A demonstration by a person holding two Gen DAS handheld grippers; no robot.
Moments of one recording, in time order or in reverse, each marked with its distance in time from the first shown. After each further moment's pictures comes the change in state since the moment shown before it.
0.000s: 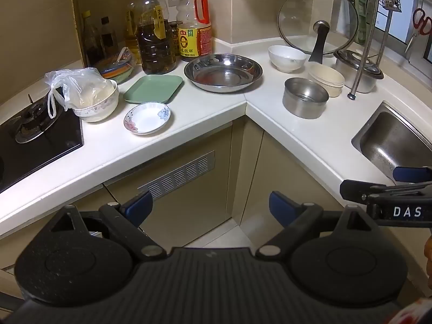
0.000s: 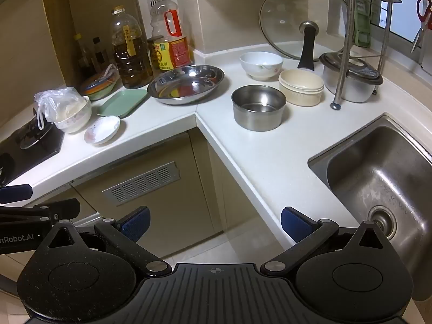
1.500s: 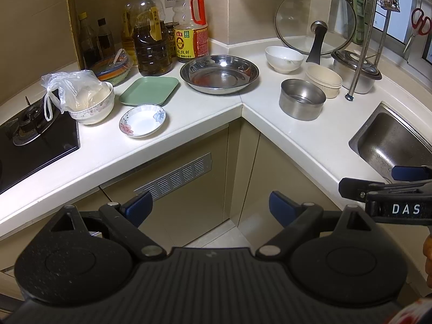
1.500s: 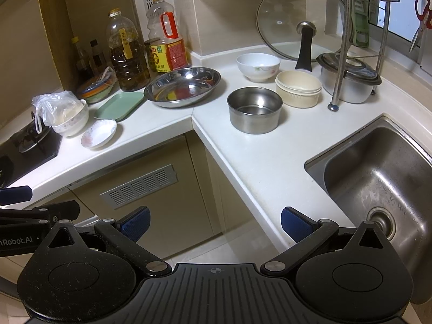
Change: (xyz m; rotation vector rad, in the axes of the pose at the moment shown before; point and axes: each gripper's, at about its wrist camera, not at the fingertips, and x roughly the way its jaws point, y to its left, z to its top) left arm 0.000 0.001 0.000 0.006 -0.002 0.004; right arm 0.002 -0.004 0.005 0.004 0.000 0.002
